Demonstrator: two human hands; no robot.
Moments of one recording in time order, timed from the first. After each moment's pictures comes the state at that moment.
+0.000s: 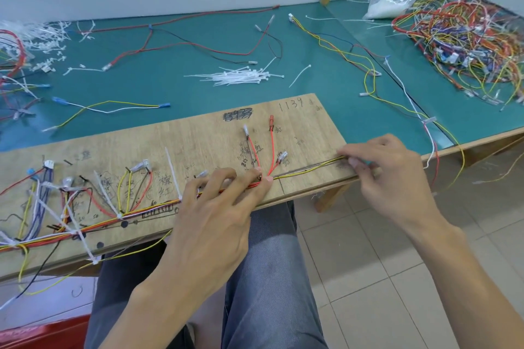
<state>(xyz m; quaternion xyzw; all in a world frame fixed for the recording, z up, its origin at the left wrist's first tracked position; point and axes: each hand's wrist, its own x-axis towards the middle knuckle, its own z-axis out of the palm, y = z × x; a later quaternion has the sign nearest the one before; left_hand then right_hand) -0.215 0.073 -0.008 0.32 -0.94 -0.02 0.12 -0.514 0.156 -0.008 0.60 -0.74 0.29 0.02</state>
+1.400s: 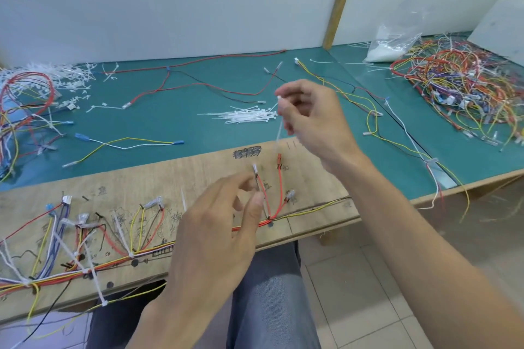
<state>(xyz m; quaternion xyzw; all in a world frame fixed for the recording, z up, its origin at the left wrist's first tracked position) -0.230 0.053 0.026 0.43 -0.80 -0.24 0.35 -0.451 -0.010 0.071 0.50 -0.62 0.56 -0.24</state>
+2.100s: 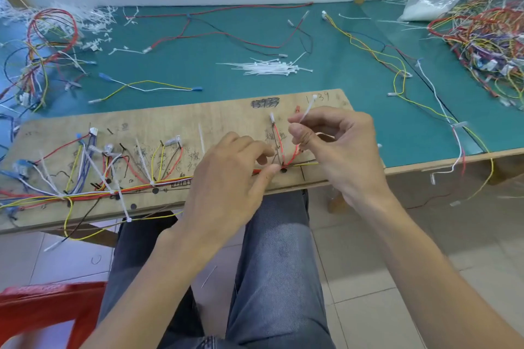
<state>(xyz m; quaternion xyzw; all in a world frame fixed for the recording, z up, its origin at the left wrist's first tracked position) -0.219 0.060 0.014 0.41 -0.86 -0.17 0.26 -0.414 0.091 0.024 0.51 -0.59 0.56 -0.28</state>
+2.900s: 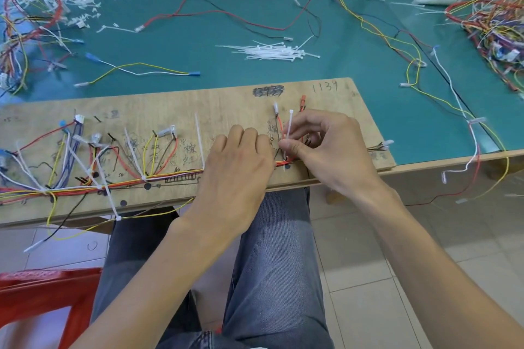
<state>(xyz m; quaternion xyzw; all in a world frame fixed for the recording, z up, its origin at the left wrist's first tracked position) -0.239 0.050 -0.005 0.42 -0.90 0.03 0.07 -0.421 0.071 -0.007 0.58 -0.67 0.40 -0.24</state>
